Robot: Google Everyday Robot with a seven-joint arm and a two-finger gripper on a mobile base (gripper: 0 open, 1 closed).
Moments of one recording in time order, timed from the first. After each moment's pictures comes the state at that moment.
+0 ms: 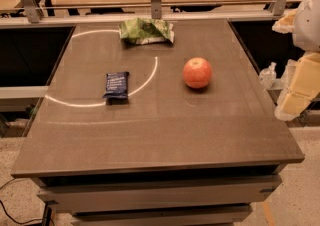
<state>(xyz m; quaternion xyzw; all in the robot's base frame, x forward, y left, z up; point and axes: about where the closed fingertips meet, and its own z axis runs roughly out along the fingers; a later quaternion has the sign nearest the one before) 0.438 -0.217 0.977 -0.60 0.78 -0.03 0.16</state>
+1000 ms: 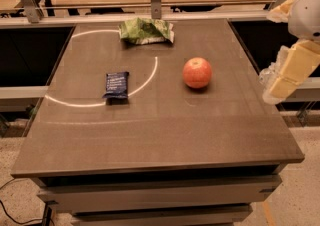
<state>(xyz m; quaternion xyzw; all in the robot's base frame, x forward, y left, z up) 0.465 -0.210 0.984 -0.59 0.77 -0.01 0.22</state>
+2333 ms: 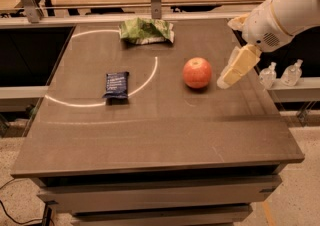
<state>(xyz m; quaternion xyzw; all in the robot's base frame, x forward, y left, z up) 0.571 -0.165 0.921 -0.58 0.74 0.09 0.32</state>
